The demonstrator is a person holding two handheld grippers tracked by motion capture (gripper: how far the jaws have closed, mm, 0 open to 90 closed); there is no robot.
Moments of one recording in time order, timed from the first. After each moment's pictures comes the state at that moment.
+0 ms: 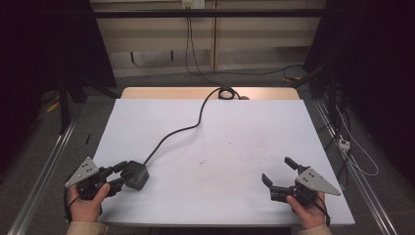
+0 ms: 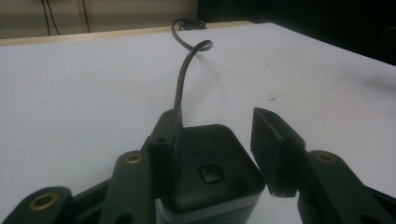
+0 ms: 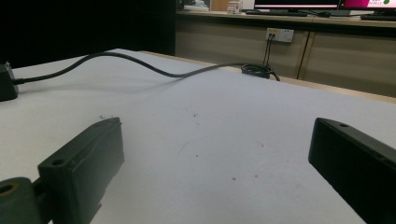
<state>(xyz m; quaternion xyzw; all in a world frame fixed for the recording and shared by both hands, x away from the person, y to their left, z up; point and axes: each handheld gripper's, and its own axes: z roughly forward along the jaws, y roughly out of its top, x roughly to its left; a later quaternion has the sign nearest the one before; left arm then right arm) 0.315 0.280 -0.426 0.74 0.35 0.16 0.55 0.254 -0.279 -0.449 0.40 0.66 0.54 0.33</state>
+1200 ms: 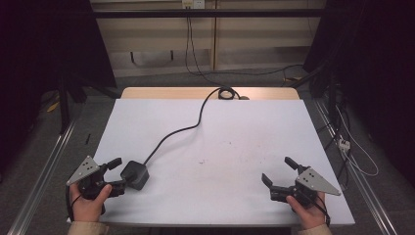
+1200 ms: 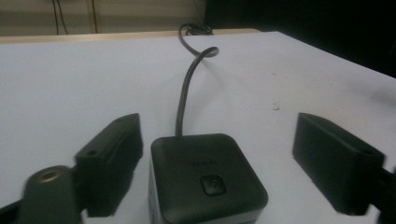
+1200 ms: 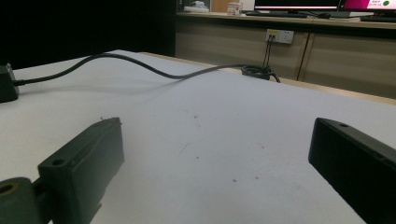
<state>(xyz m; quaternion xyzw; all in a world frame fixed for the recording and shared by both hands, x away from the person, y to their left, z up) 0.318 0.277 -0.427 0.73 0.38 0.16 0.55 0.254 -0.278 -0.448 0.40 0.66 0.54 0.33</state>
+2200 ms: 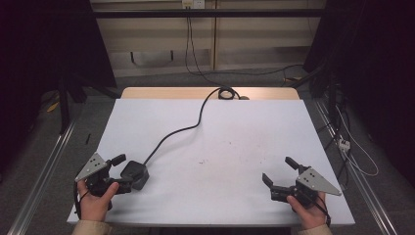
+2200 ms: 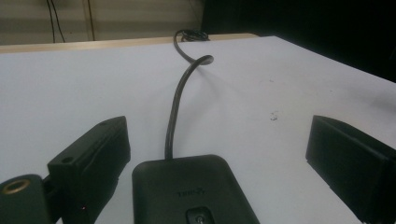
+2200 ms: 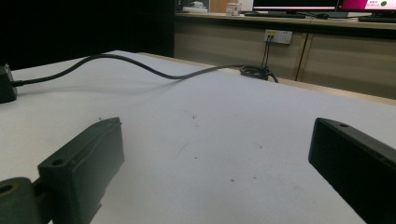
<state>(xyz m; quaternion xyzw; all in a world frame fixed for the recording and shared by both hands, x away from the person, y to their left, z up) 0.326 0.258 -0.425 0.72 0.37 0.16 0.56 0.254 -0.279 -0.448 0.40 0.66 0.54 0.33</state>
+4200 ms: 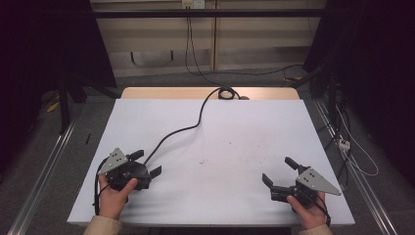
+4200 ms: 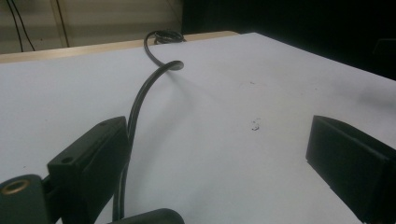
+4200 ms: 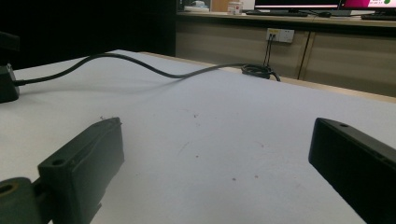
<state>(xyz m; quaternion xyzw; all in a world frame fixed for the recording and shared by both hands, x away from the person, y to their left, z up) 0.341 0.218 -0.431 0.74 0.33 0.15 0.57 0.255 -0.280 -0.449 0.40 0.66 0.54 0.33</state>
